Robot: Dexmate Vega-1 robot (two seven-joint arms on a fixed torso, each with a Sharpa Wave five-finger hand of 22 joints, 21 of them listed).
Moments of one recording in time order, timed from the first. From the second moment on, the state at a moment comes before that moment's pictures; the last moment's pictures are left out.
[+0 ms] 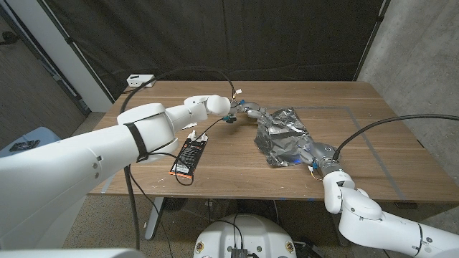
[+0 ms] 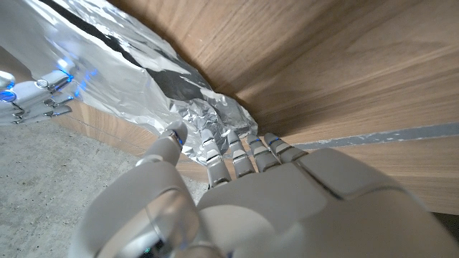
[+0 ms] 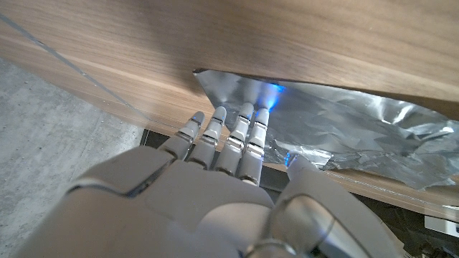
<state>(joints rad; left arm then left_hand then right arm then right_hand) 0.00 0.09 1.25 -0.37 0.09 -0.46 -0.29 0.50 0.12 0.65 -0.16 0.25 0.41 -0.22 0.18 0.18 0.20 -0.12 0.22 0.20 0.13 -0.06 0.18 0.17 0.05 -0.01 0.21 0.19 -1.08 -1.02 -0.84 -2.28 -0.45 -1.12 -0.30 0.24 0.15 0.34 0.11 0.24 0.61 -0.12 0.20 0.18 0.60 -0.13 0.20 0.19 0.33 -0.04 0.21 0.20 0.18 -0.02 0.19 0.17</state>
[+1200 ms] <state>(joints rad) 0.00 0.12 1.23 -0.37 0.08 -0.55 -0.31 0.50 0.12 0.65 -0.16 0.25 0.41 -0.22 0.18 0.18 0.20 -0.12 0.22 0.20 0.13 -0.06 0.18 0.17 0.05 -0.01 0.21 0.18 -1.11 -1.09 -0.81 -2.43 -0.58 -1.14 -0.26 0.24 0.15 0.35 0.10 0.24 0.61 -0.13 0.20 0.18 0.62 -0.13 0.20 0.19 0.33 -0.04 0.21 0.19 0.18 -0.02 0.19 0.17</state>
